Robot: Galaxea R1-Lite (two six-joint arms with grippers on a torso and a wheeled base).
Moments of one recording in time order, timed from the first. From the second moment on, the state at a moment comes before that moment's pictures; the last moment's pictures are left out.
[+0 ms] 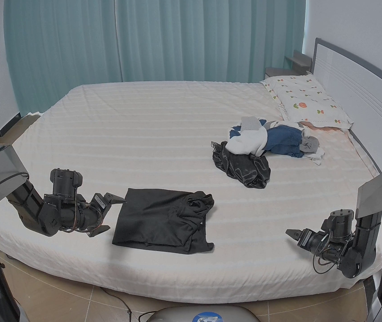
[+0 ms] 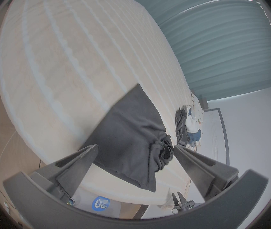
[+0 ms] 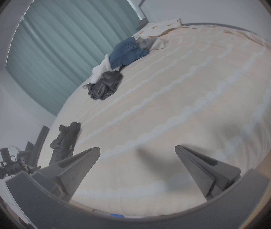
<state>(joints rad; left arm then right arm) -0.09 2.11 -0.77 -0.63 -0.34 -1.00 0.15 2.35 -0.27 -1.49 0.03 0.61</state>
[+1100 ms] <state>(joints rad) -0.04 2.16 -0.78 -0.66 -0.35 -0.97 0.50 2.30 -1.11 -0.54 -0.26 0.37</state>
